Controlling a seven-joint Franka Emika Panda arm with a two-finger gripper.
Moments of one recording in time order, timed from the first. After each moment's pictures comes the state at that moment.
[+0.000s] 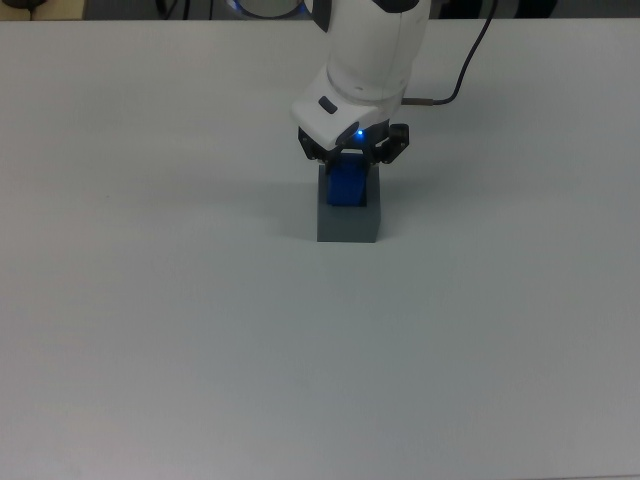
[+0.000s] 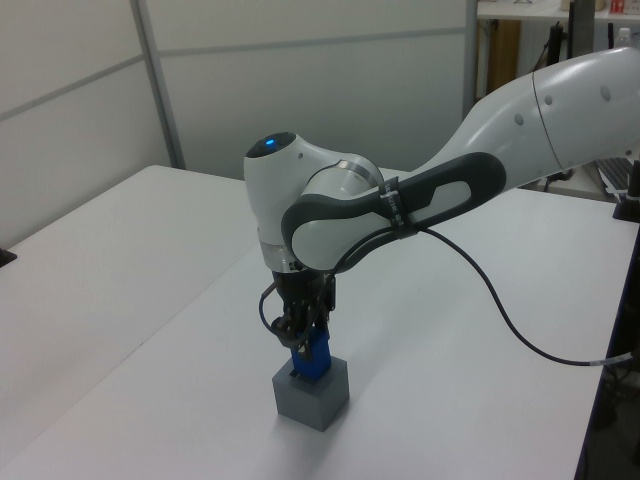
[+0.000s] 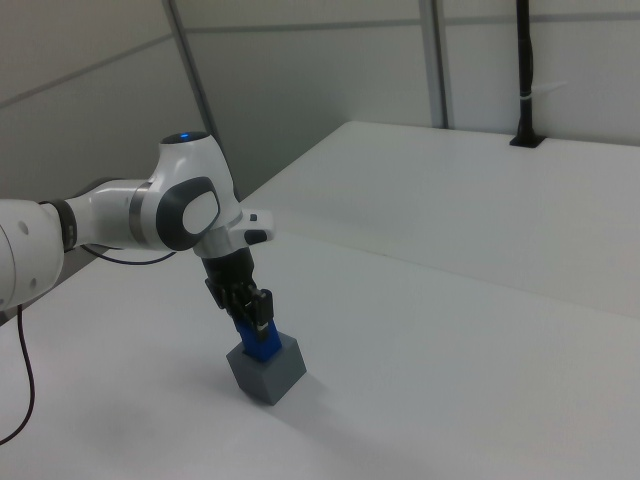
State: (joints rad) arm 0.21 0.25 0.03 -1.73 -0.05 1.94 0.30
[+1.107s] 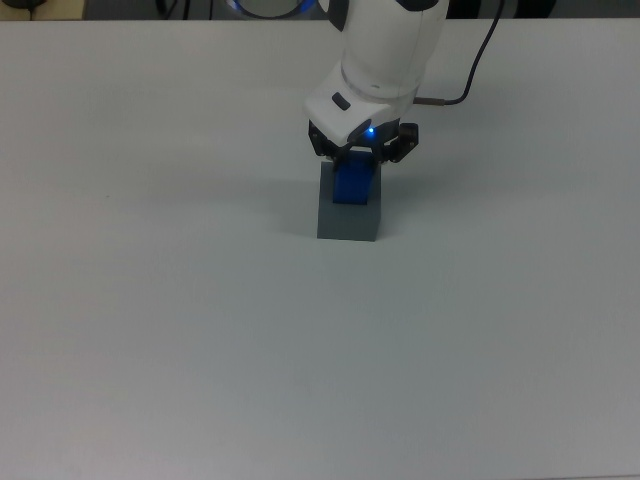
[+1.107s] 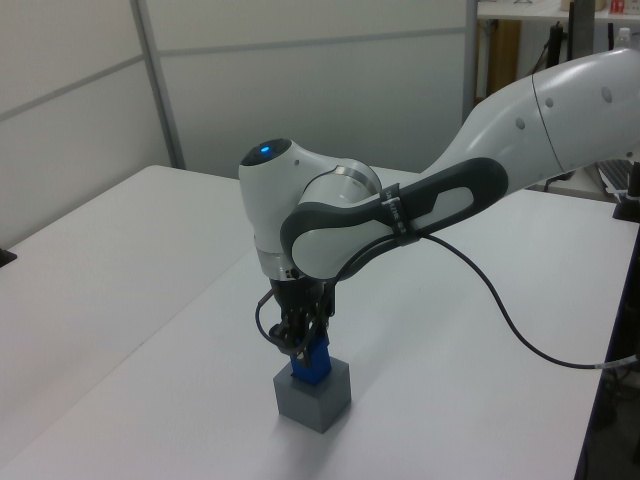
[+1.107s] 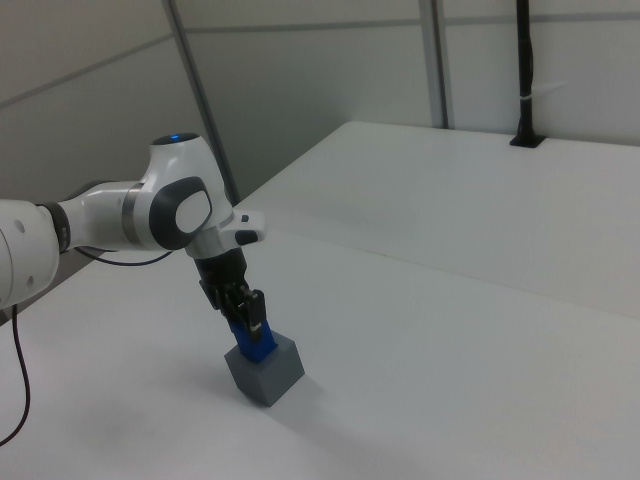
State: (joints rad) arm 0.21 0.25 0.05 -1.74 -0.08 1.93 0.34
